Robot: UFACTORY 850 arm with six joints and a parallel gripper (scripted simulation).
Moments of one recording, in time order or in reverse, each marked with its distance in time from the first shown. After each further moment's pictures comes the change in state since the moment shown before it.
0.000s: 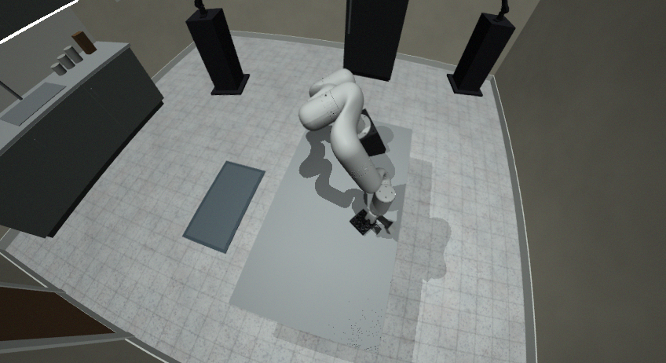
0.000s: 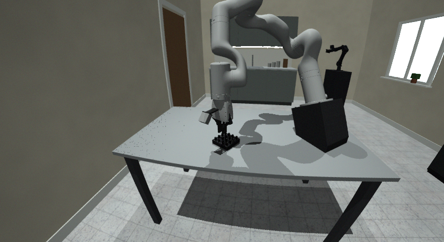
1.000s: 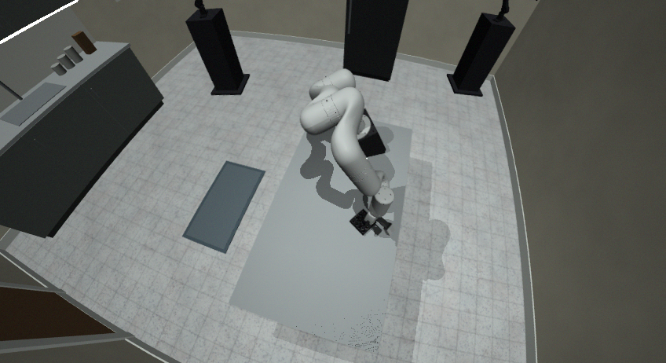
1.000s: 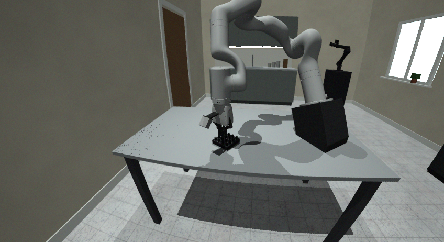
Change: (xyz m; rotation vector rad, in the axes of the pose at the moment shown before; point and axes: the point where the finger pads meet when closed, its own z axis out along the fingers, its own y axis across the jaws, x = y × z) arm 0.000 0.000 0.020 -0.001 0.001 0.000
